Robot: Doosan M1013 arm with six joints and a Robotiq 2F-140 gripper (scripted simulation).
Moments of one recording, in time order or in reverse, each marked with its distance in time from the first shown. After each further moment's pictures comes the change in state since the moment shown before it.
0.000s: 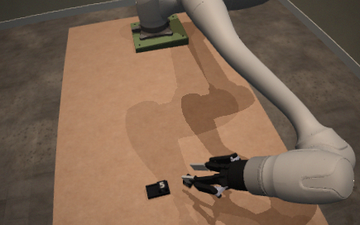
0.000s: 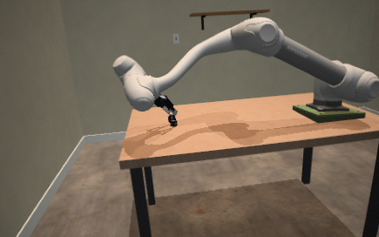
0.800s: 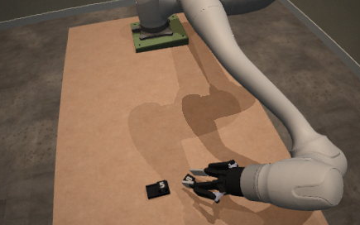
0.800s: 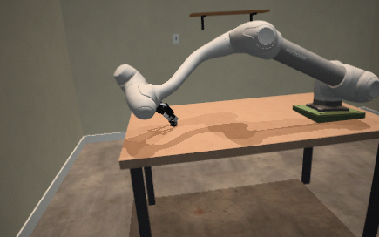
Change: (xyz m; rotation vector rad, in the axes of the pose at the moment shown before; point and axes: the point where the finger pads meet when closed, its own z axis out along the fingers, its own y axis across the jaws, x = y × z) arm -0.027 0.000 0.027 0.000 0.000 0.000
